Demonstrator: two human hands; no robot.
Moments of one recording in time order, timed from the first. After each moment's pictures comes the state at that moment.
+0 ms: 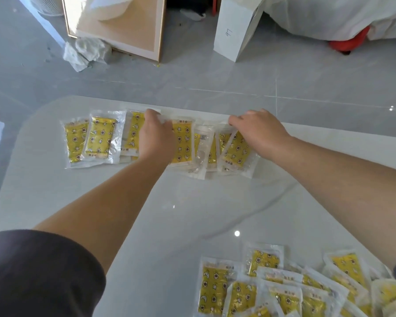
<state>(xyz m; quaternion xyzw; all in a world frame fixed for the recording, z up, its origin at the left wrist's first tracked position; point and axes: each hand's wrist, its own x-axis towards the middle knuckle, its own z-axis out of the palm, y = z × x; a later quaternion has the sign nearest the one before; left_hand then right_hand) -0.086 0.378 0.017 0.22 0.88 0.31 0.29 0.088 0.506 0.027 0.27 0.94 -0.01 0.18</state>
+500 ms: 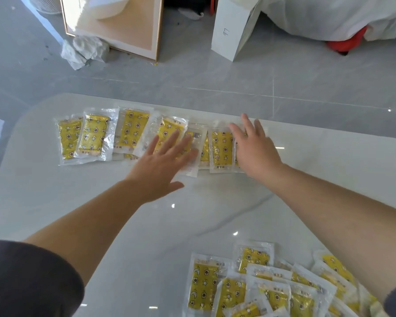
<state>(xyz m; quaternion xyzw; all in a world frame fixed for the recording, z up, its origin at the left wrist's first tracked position) -0.078 0.321 -0.010 0.73 0.65 -0.13 0.14 0.120 0.475 -0.007 0.42 0.88 -0.12 0.19</state>
